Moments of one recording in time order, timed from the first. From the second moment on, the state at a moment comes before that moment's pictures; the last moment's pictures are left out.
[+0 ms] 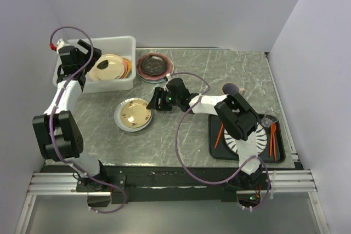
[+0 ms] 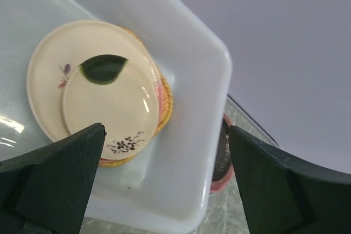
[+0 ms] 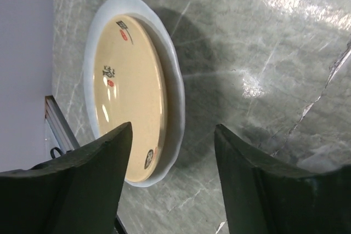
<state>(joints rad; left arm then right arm) 0.20 1.60 1.24 0.04 0.07 -0.75 0.70 2.05 1.24 0.23 -0.37 0.77</state>
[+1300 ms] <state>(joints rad) 0.03 0.96 0.65 -0.04 0.11 -0.73 0.71 2.07 1.22 0.28 -0.35 0.79</state>
